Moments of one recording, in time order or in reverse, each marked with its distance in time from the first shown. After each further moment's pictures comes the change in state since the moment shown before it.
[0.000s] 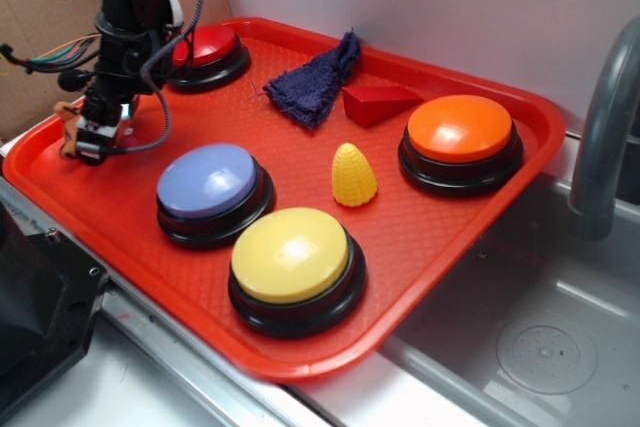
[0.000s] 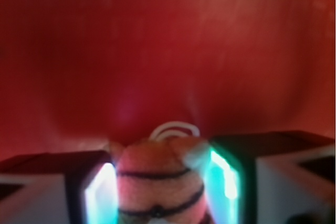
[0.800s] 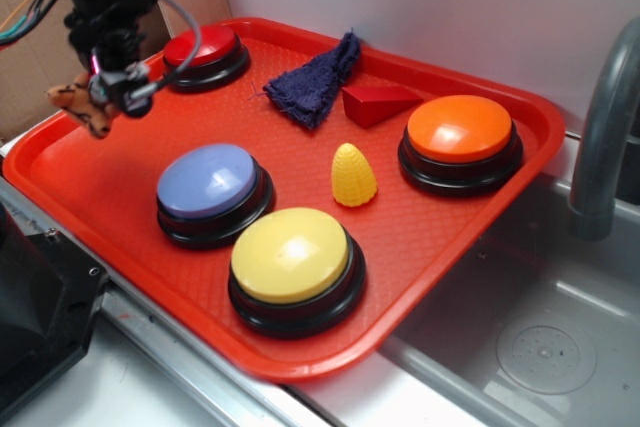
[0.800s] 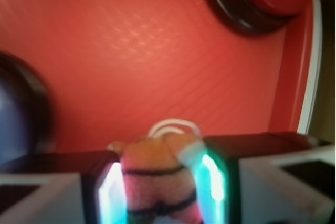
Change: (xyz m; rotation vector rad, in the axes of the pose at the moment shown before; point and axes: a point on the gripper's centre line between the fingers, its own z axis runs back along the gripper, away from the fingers) arm 0.025 -0.046 0.101 -0.006 -0.365 0.788
